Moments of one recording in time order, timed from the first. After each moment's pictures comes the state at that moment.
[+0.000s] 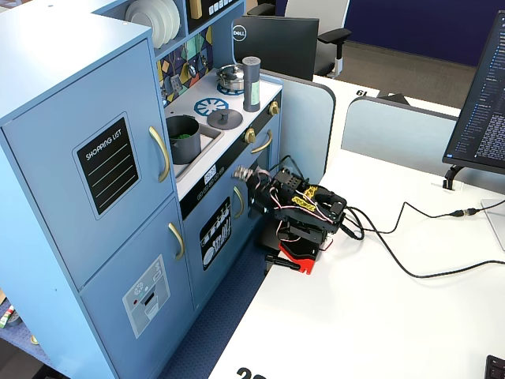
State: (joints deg) arm 13.0 181.4 172.8 70.9 -88.8
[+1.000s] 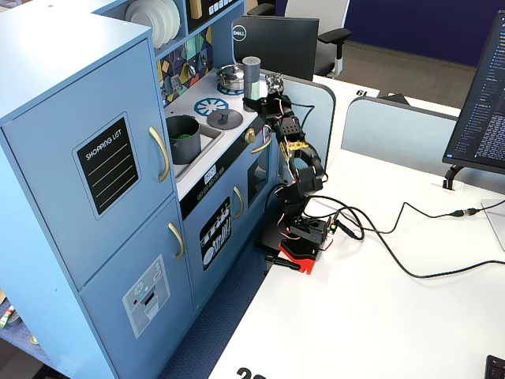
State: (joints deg) arm 54.7 129.1 121.3 11.2 -87.4
